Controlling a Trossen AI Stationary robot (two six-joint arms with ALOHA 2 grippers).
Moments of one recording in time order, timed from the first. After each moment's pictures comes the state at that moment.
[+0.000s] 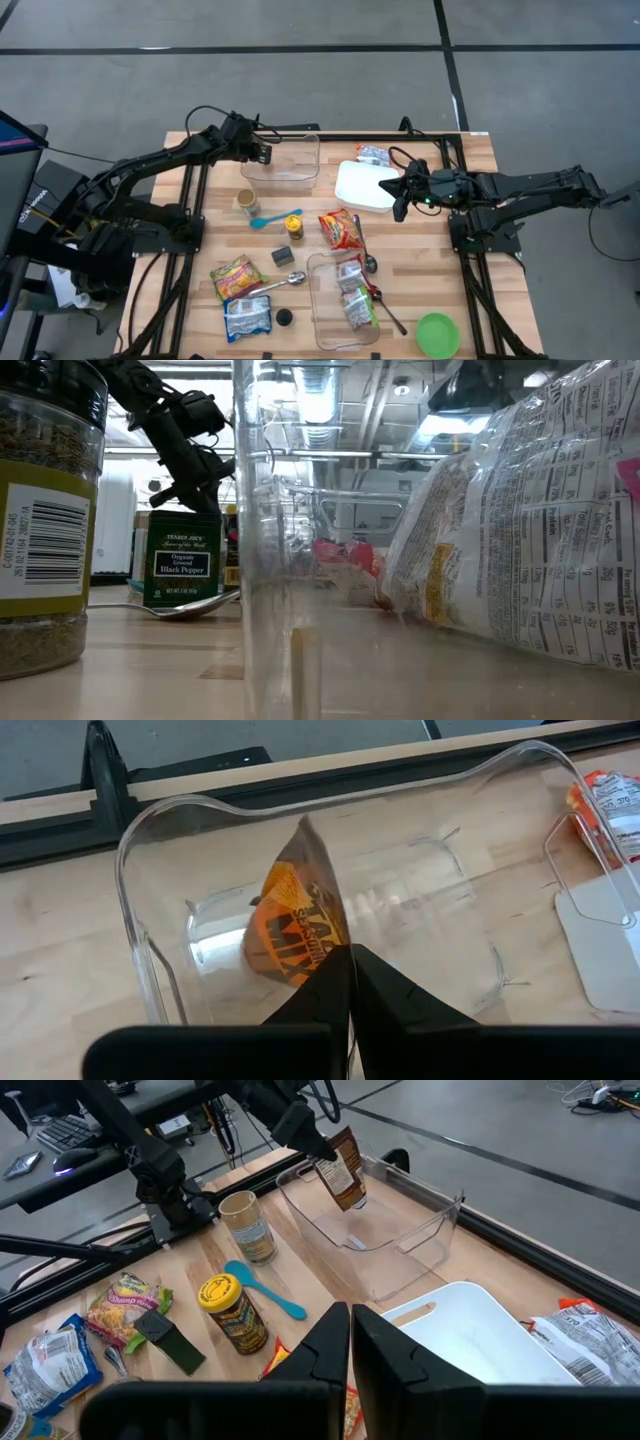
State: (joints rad) left arm 0.75 1.29 0.82 -0.39 -0.08 -0.51; right arm 0.08 0.90 0.81 -0.34 0.47 0.46
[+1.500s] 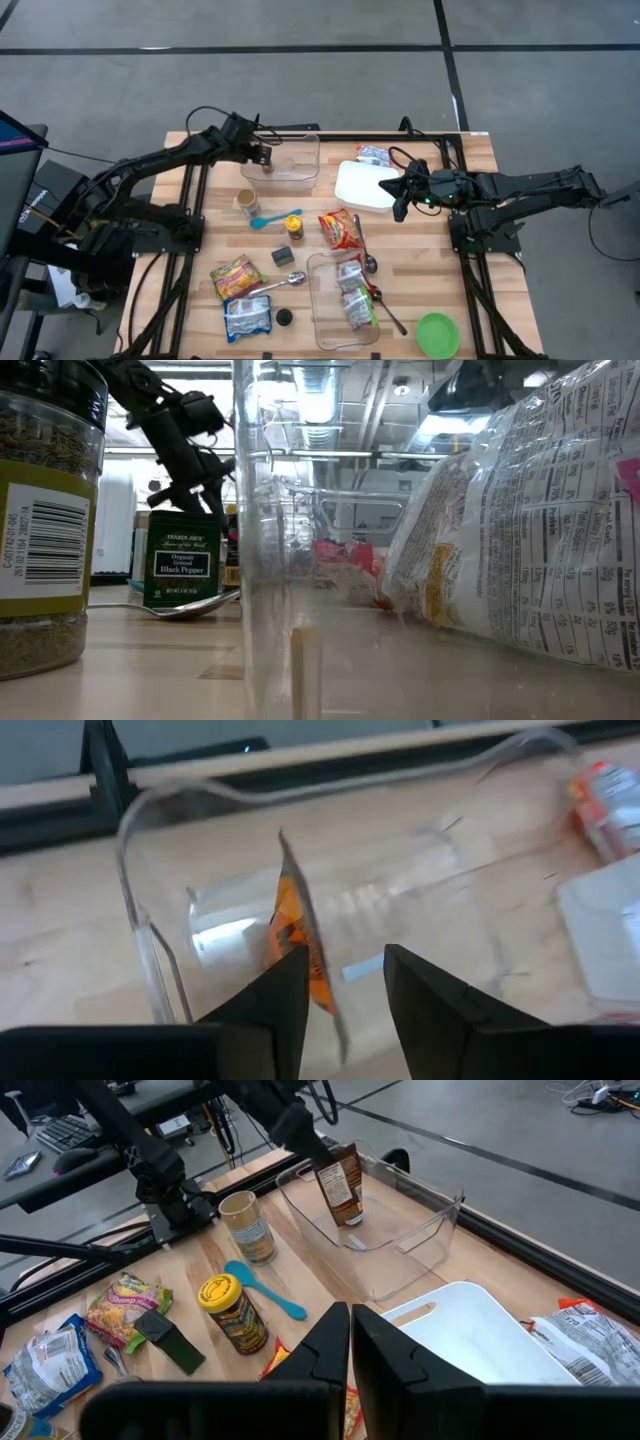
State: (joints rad) left arm 0.75 1.28 0.82 -0.42 -0.07 -0.51; right arm 0.08 0.90 0.81 -0.34 0.47 0.46
